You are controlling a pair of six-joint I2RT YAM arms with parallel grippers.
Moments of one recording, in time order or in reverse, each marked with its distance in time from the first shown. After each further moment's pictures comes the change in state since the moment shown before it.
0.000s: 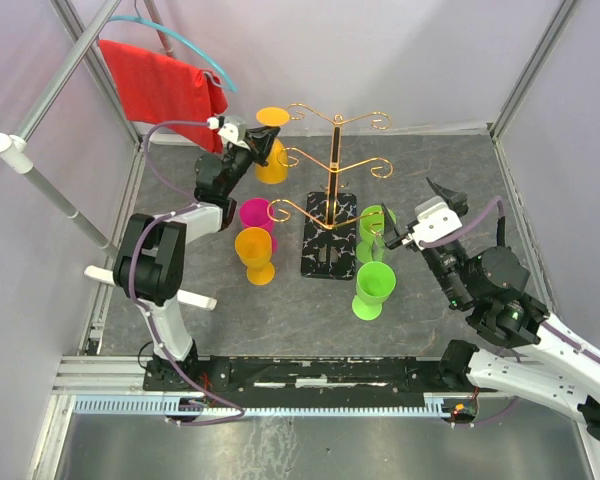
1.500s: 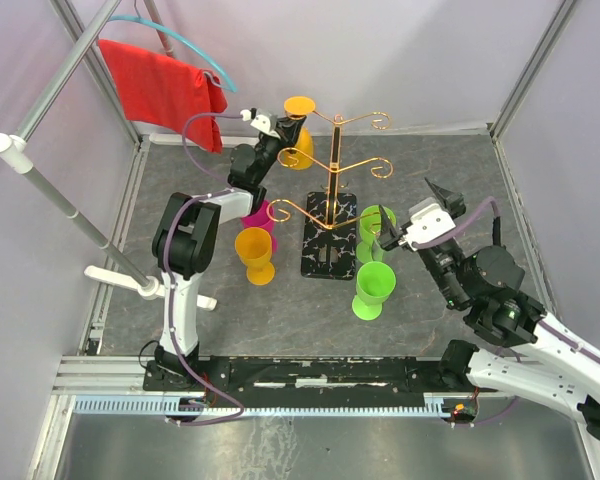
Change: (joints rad) left arm -0.108 0.330 0.341 0.038 -0.105 0.018; right arm 0.000 0.003 -0.014 -0.002 -0.002 -0.023
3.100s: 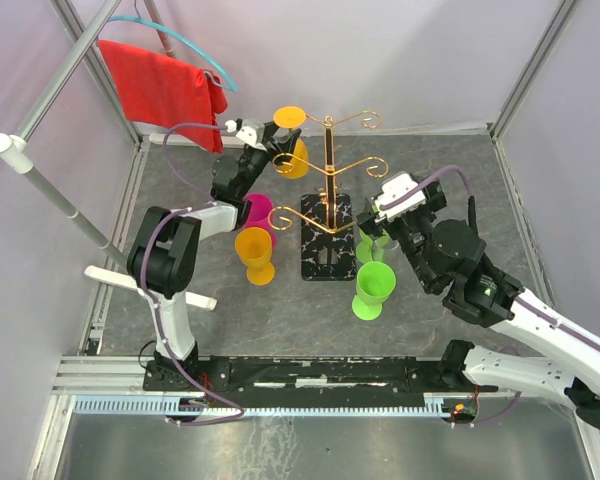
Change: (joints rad) left arm 0.016 -0.205 -0.251 0.037 0.045 0.043; right arm -0.003 0.193 0.129 -0.117 0.132 0.132
